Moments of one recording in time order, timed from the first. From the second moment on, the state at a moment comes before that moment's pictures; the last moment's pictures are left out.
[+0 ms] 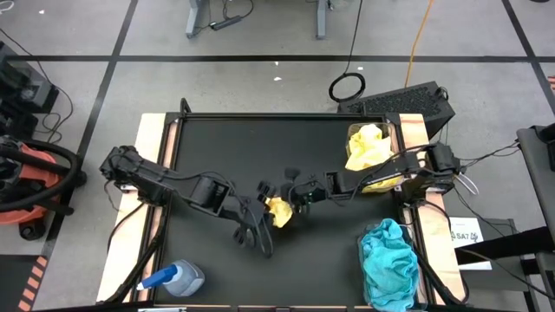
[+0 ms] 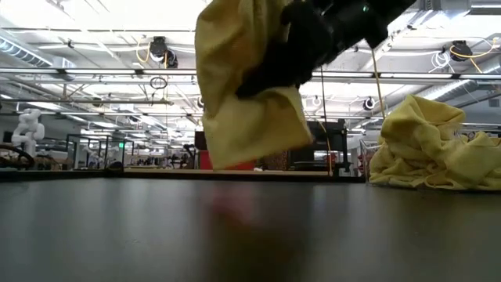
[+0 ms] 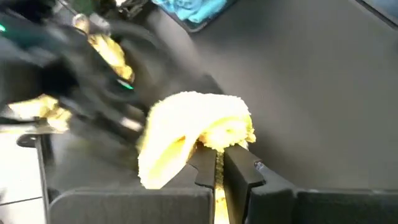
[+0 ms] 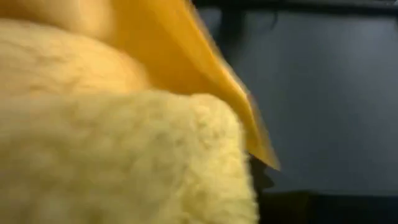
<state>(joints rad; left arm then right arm) -0.35 1.65 1.57 -0.75 -0.21 0.40 0.09 1.71 1.02 0.13 0.02 0.02</state>
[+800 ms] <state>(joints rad) -0.21 1.82 1.50 -0.38 -0.39 0.30 0.21 1.12 1.02 -0.43 0.26 0.12</state>
